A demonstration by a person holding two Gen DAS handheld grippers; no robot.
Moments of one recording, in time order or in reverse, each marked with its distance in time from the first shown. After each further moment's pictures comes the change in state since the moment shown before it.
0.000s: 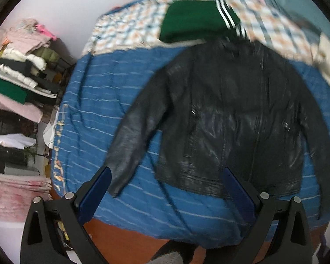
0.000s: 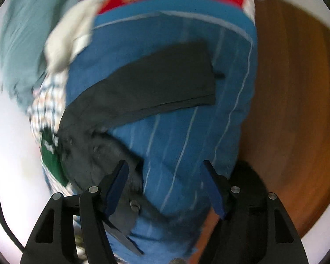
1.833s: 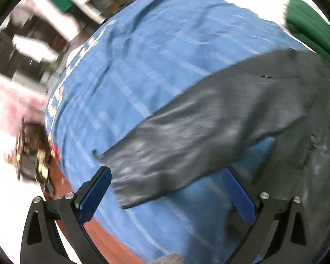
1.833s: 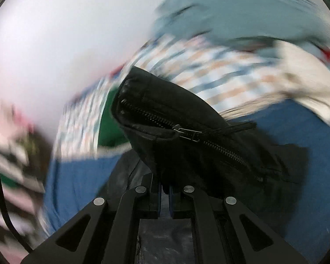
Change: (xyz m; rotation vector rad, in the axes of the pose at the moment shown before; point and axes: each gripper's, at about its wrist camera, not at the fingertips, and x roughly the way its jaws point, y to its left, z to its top) left arm 0.188 0.179 -0.052 -0.607 0.173 0.089; right arm 0.198 0.448 -0.238 -1.209 -0.169 0.165
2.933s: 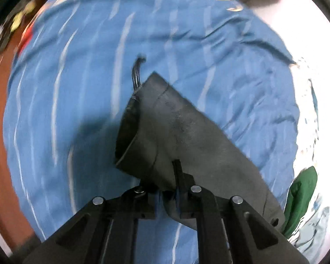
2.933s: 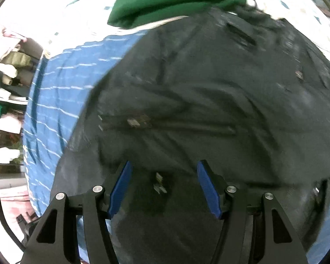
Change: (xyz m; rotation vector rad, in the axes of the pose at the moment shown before) left arm 0.122 0.132 0.058 -0.877 0.124 -0.446; right arm 0.143 0.068 -0.087 -0.141 0.542 -0.009
